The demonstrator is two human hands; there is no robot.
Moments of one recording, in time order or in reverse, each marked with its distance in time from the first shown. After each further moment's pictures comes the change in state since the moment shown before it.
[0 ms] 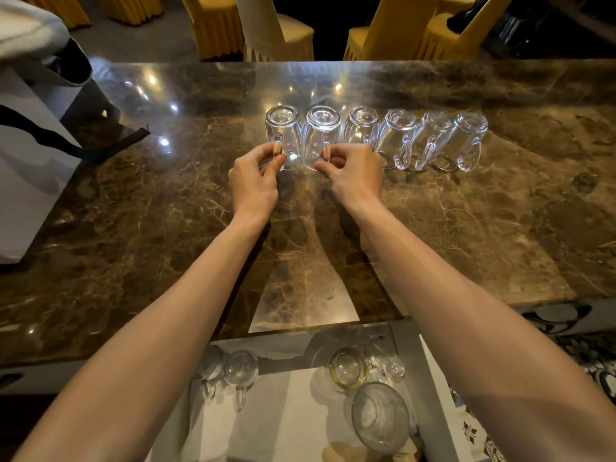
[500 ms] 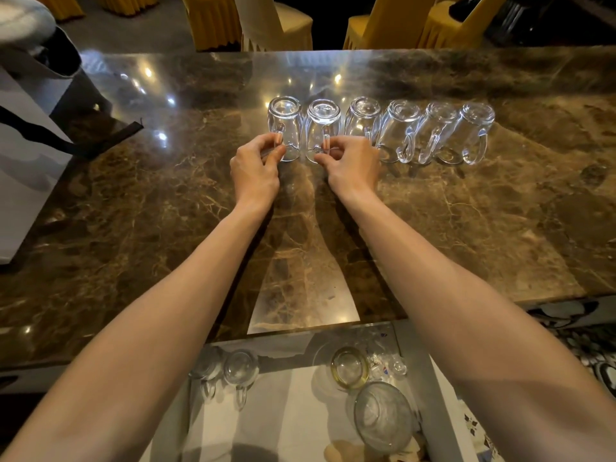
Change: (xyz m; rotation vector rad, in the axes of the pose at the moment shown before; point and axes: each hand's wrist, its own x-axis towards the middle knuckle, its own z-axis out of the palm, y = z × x) left_hand 0.015 -0.006 0.012 0.071 0.005 -0.007; right_hand 0.015 0.008 0.015 -0.024 0.017 0.062
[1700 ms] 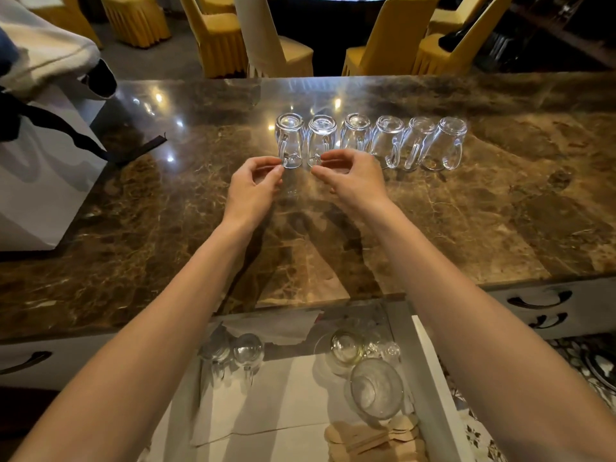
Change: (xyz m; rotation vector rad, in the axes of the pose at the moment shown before) left_hand -0.050 0.014 -0.046 -0.388 -0.146 -0.148; right_hand -0.053 -0.019 -0.051 0.235 -0.198 -0.037
